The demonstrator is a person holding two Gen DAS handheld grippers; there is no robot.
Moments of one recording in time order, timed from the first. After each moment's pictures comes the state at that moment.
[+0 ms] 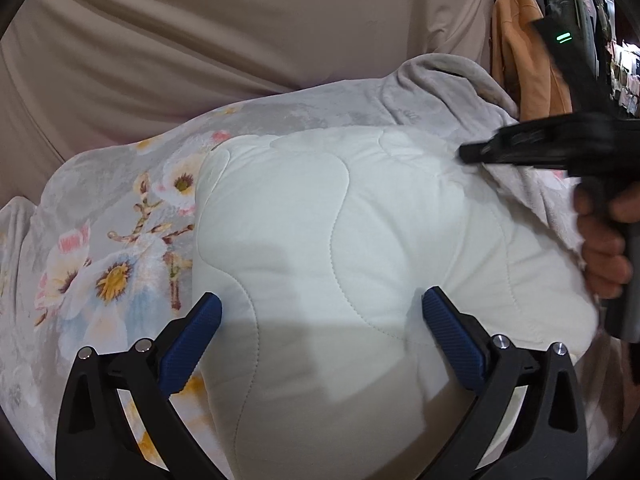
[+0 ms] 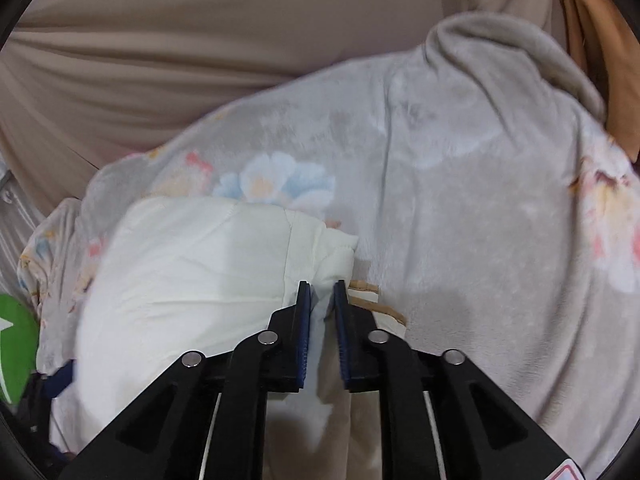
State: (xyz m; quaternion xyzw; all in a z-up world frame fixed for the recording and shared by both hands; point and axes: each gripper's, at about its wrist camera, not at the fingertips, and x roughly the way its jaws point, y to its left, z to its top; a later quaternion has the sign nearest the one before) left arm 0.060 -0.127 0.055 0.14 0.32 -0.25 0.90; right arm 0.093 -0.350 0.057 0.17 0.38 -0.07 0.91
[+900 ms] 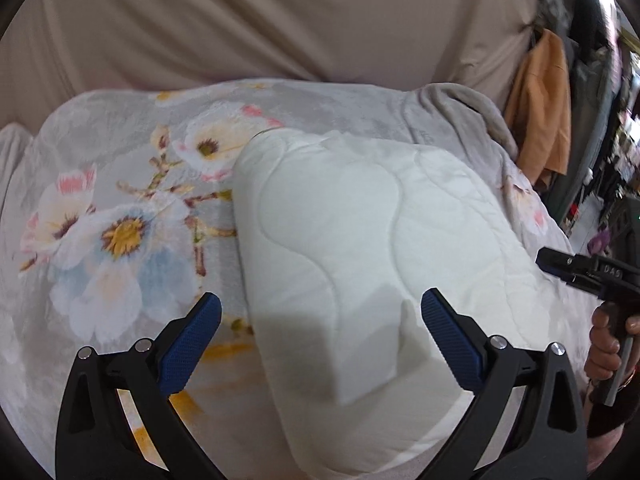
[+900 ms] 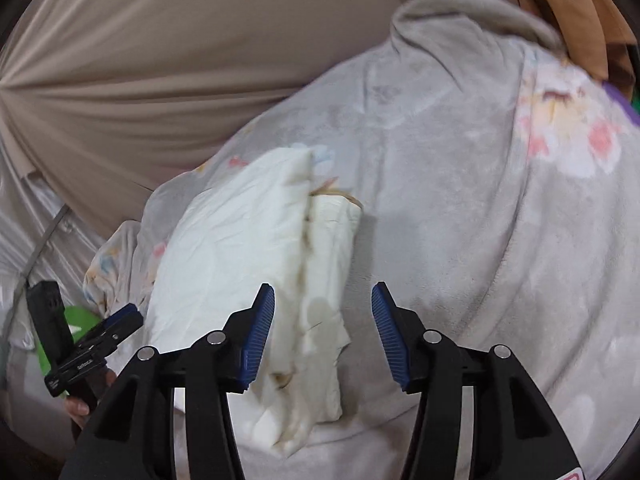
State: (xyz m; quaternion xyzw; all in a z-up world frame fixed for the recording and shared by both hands) left arm 0.080 -0.063 0.081 0.02 0.39 -0.25 0.88; right arm -0.022 -0.383 0.050 0.29 0.37 0.00 0.88
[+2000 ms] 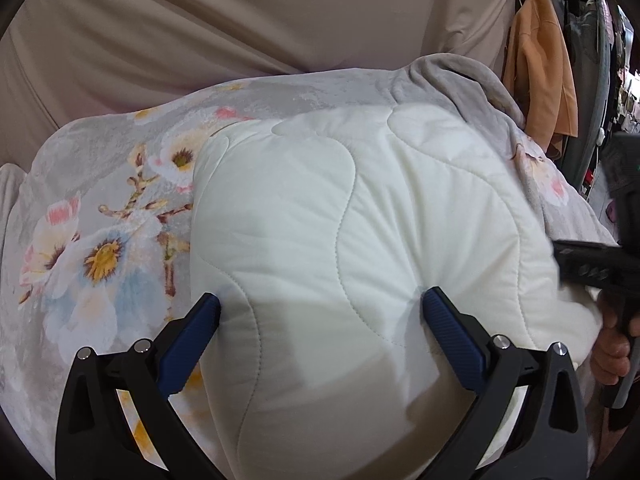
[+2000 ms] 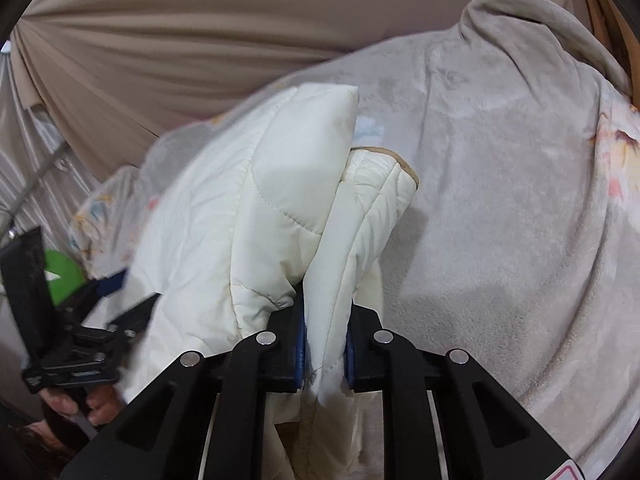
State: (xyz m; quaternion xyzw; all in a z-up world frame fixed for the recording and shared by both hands) left arm 0.075 -0.123 0.057 0.10 0.36 -0.25 0.89; right arm 0.037 -0.336 0.027 0.19 0.42 0.03 0.89
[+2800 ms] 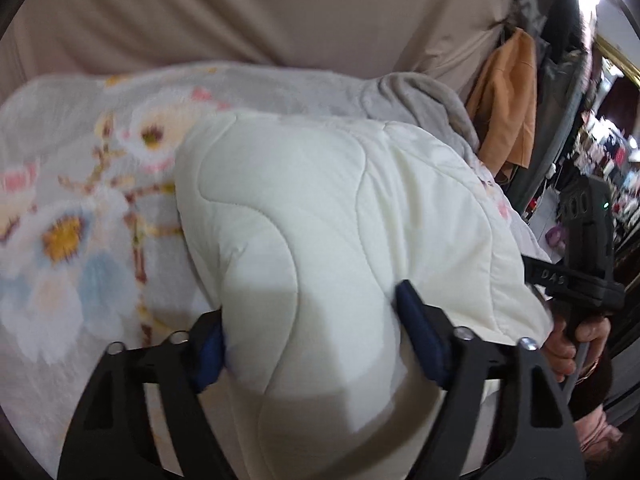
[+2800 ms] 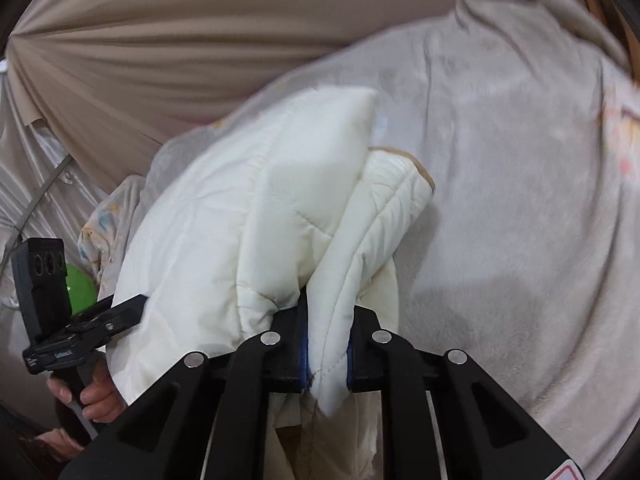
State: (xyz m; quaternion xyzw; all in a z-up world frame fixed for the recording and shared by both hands) left arm 0.084 -0.083 0.076 0.01 0.38 -0.35 0.86; right arm 0.031 -0.333 0.029 0.22 0.38 0.05 0.90
